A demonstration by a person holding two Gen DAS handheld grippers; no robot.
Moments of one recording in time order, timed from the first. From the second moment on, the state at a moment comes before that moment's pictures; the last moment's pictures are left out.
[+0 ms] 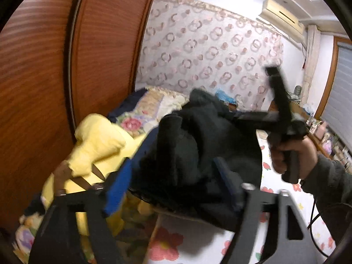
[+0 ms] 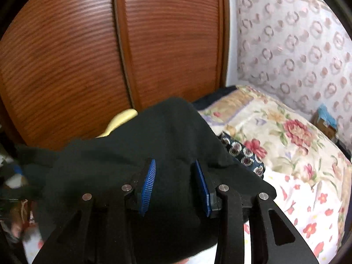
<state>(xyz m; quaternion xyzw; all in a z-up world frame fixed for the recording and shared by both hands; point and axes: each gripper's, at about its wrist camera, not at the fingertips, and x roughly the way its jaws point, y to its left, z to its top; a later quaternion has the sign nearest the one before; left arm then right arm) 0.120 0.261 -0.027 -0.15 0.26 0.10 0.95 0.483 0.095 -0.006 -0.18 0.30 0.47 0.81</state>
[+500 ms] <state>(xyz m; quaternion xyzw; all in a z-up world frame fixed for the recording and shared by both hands) 0.105 0.210 0.000 -0.05 0.26 0.09 0.96 0.391 0.034 0.016 -0.14 0.27 0.43 0.85</state>
